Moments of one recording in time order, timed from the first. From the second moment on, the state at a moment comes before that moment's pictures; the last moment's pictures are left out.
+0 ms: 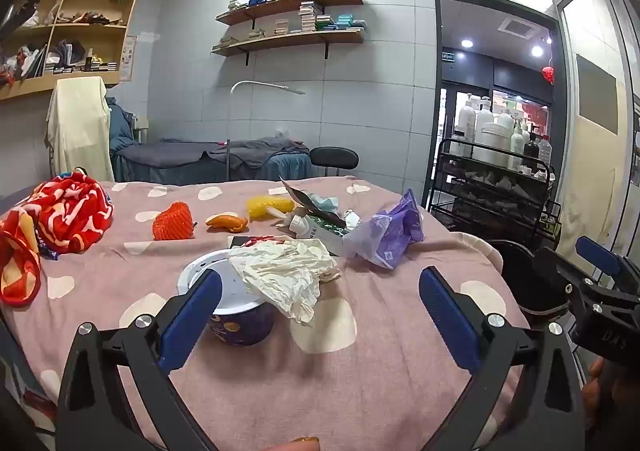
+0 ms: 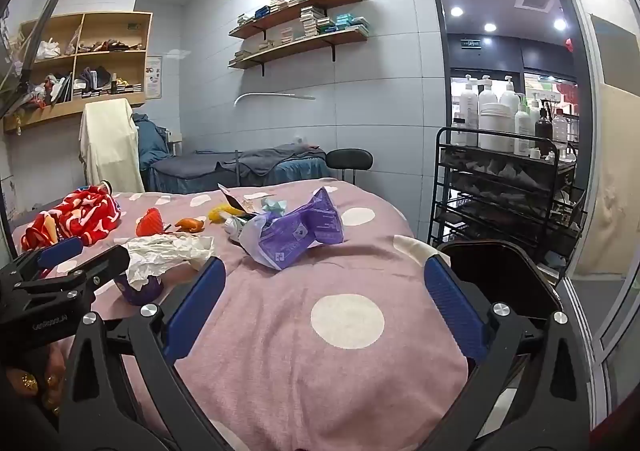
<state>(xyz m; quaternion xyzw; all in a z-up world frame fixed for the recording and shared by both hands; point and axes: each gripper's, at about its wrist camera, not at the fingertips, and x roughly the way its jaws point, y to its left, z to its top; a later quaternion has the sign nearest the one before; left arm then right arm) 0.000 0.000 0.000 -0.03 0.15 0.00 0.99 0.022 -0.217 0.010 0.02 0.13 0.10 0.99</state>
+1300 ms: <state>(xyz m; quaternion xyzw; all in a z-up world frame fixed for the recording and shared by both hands) 0.002 -0.002 0.000 -0.03 0.15 -0.01 0.99 0.026 -0.216 0.009 0.01 0.13 0.10 0.99</state>
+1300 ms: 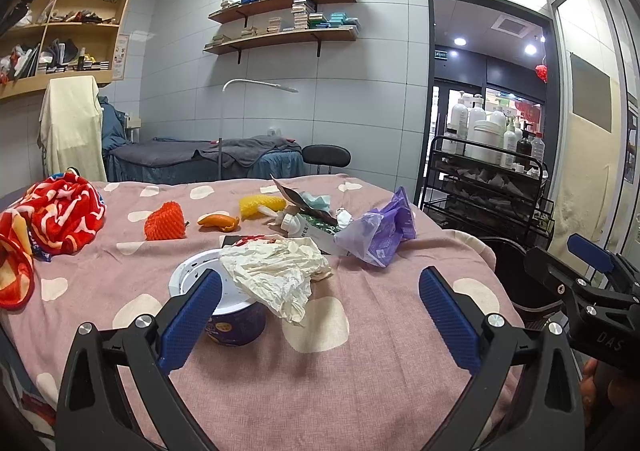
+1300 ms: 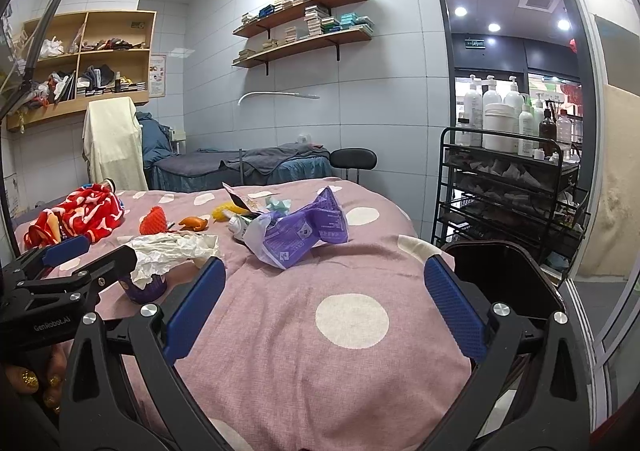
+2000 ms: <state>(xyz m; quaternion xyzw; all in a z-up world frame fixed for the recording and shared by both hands) 0.003 -0.005 -0.001 -0.03 0.16 -0.01 0.99 0.027 -0.217 0.009 0.02 0.13 0.10 0.99</state>
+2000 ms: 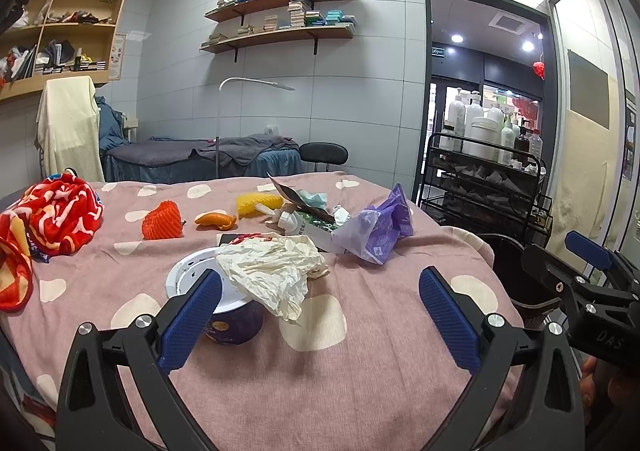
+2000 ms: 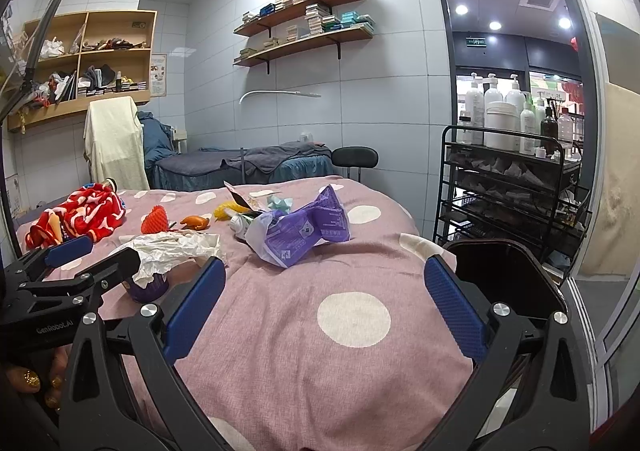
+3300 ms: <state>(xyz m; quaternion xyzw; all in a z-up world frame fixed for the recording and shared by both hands) 0.005 -0.003 -0.012 -0.02 0.17 -0.02 0.99 0.031 -0.211 0.003 0.01 0.15 0.11 0.98</state>
